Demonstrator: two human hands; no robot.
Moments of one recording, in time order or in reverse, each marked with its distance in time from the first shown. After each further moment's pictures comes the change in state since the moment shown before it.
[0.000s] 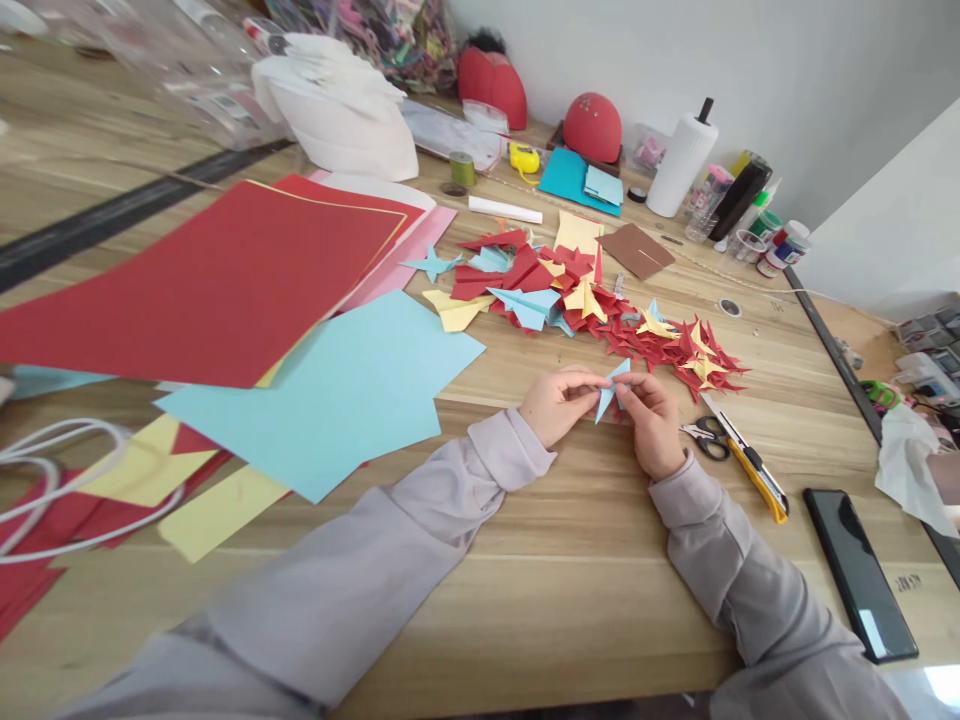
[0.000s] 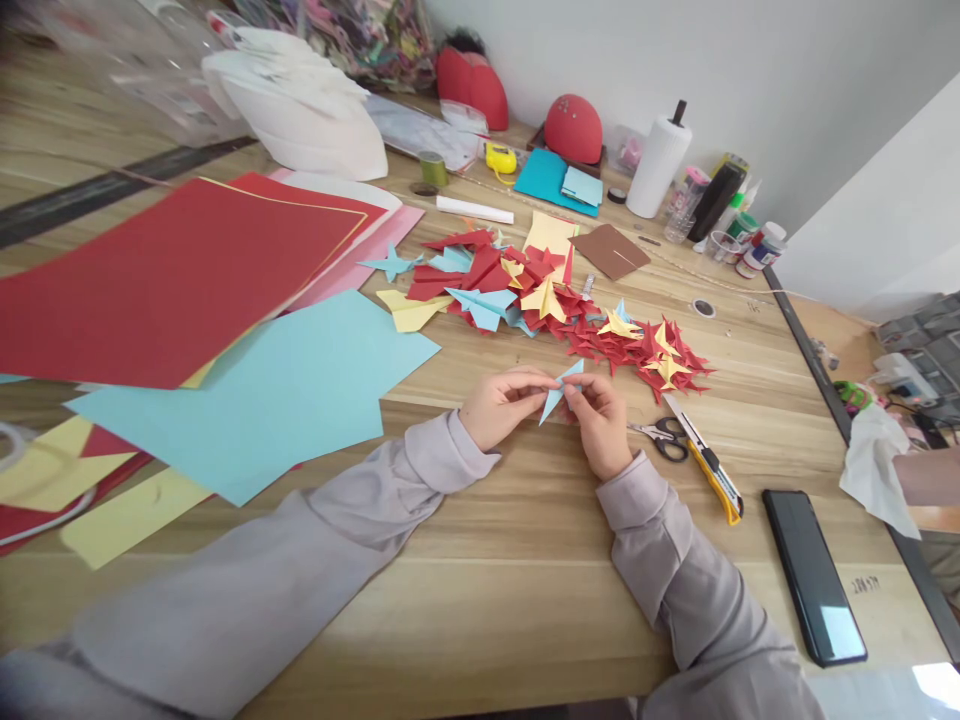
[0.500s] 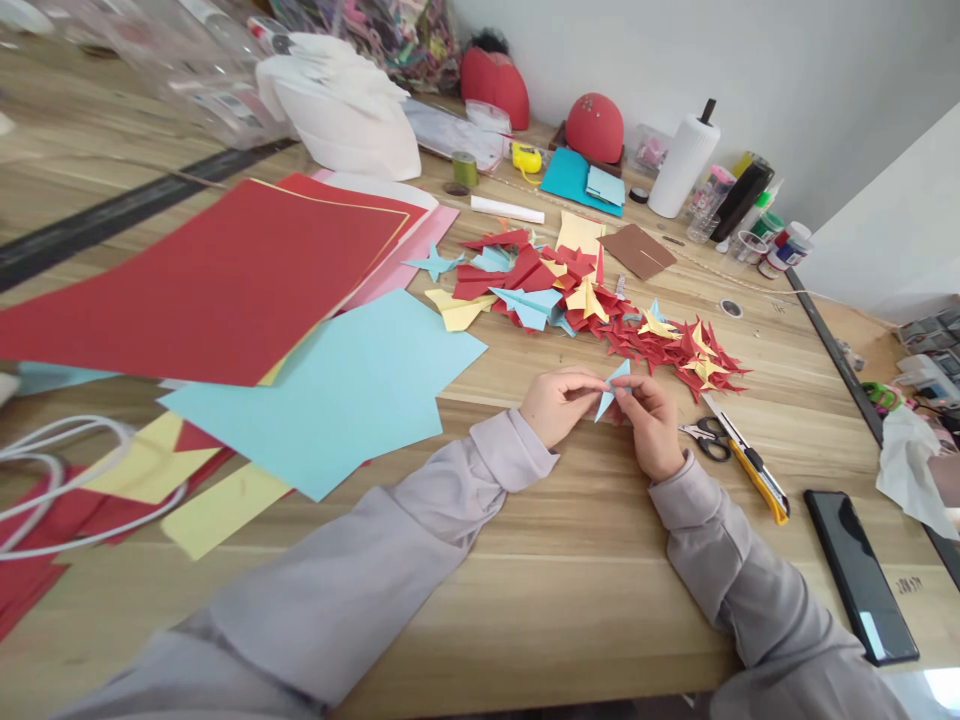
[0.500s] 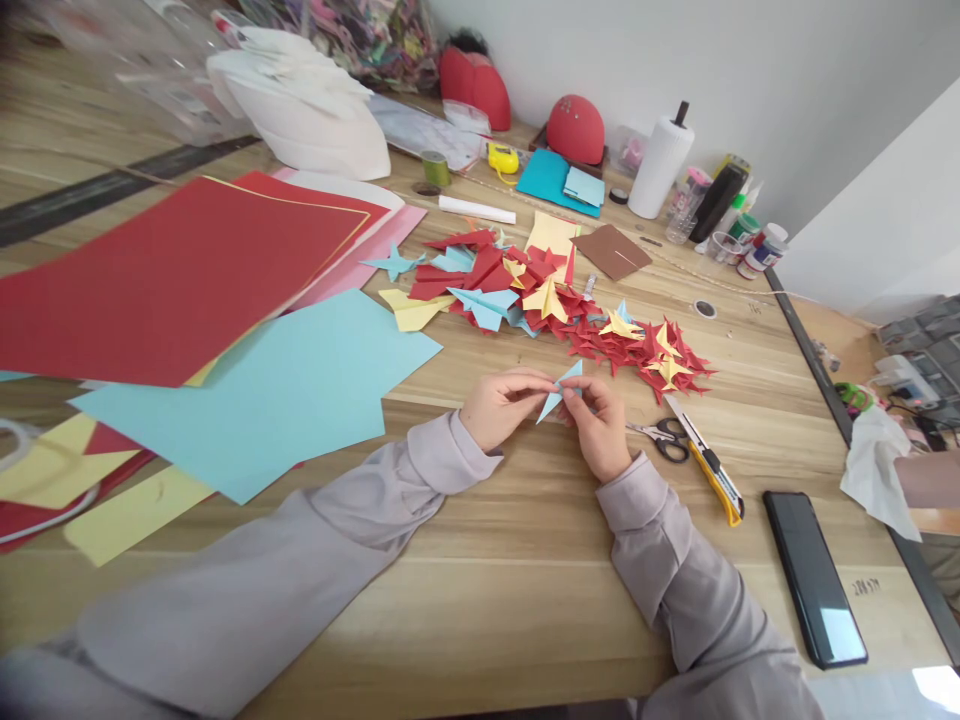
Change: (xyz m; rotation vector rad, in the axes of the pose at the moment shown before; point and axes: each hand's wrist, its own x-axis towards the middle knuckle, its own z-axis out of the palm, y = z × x) left_hand -0.002 0.003 -0.001 0.079 0.058 0.046; right_hand -0.002 0.000 0.000 -0.097 -0.025 -0.050
